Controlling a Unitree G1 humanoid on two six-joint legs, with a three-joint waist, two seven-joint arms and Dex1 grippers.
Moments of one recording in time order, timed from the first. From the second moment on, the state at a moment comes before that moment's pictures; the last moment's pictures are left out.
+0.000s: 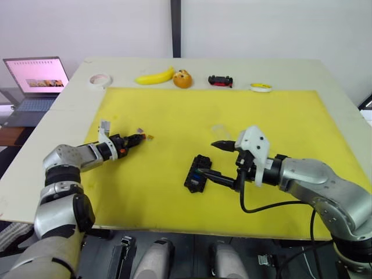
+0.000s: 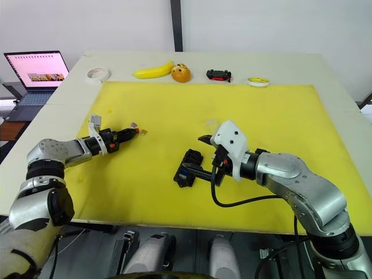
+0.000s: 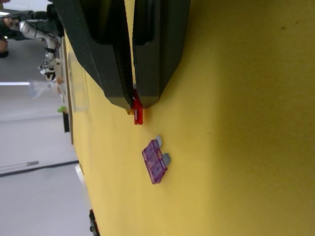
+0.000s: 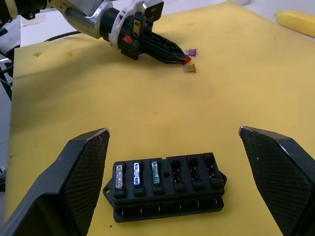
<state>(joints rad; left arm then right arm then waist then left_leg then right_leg) -0.83 0.49 0.45 0.89 -0.62 1.13 -0.72 -0.32 -0.73 0.03 -0.70 0.68 0.88 0.58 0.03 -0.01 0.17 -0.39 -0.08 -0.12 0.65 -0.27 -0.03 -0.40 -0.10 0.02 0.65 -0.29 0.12</state>
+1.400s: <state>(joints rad) -0.65 0.18 0.54 0.01 -1.60 1.42 -0.16 -0.44 -0.40 -0.18 -0.58 1.34 0.99 0.01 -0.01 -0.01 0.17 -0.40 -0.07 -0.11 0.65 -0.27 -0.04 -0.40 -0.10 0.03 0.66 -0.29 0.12</state>
